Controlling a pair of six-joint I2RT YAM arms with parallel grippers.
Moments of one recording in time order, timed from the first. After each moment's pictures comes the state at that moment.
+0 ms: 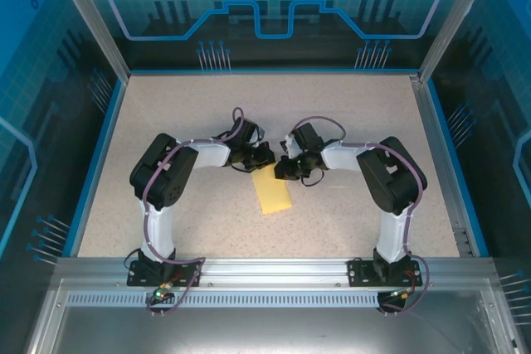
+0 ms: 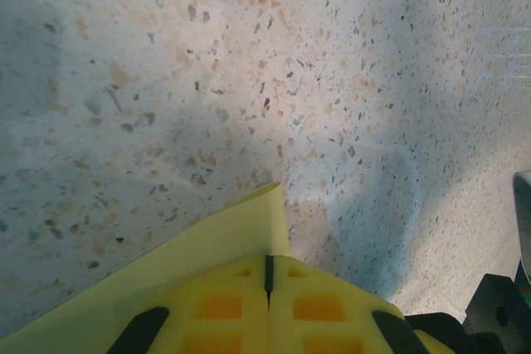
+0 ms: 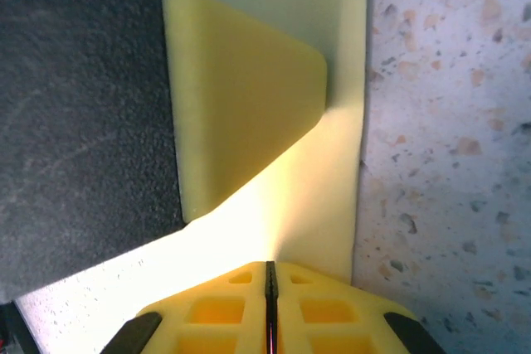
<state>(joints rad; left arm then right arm) -0.46 2.00 1.10 -0.03 0.47 -0.82 0.53 1.92 1.04 -0.21 -0.54 0.47</state>
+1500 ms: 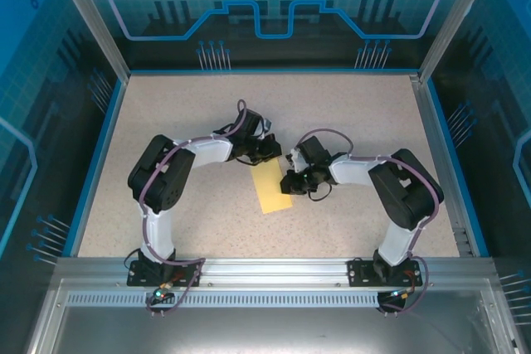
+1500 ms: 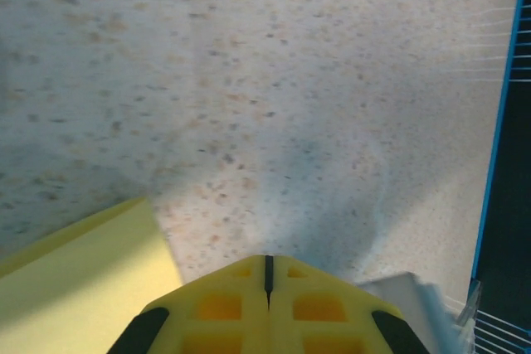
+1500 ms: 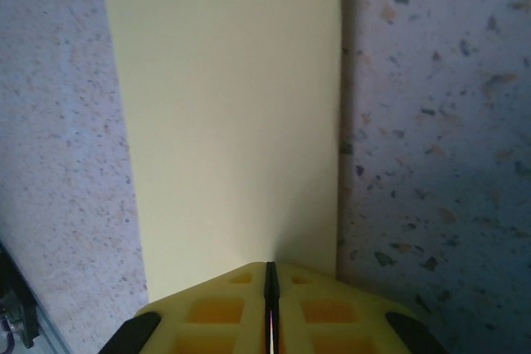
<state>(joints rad) -0.49 1.97 1.19 -0.08 0.50 -0.83 0.57 1.78 0.85 -0.20 -0.52 0.52</state>
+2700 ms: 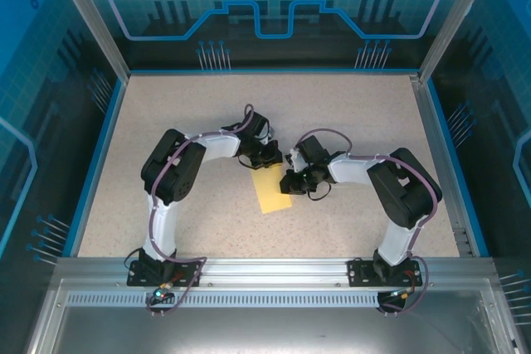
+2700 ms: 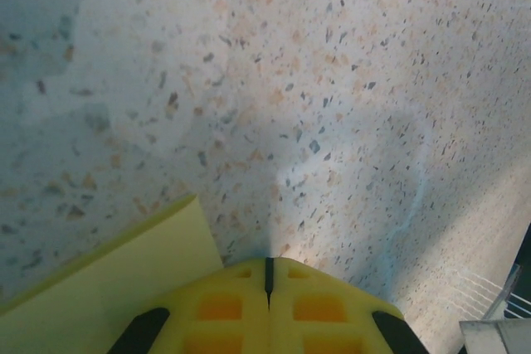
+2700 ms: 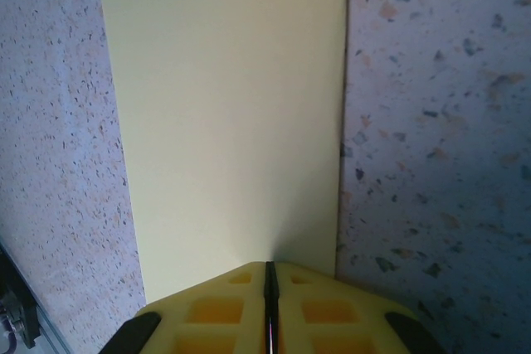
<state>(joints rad) -0.48 2.10 1.31 -0.27 0.53 -0.77 0.57 1.79 0.87 -0.23 -0.52 0.52</state>
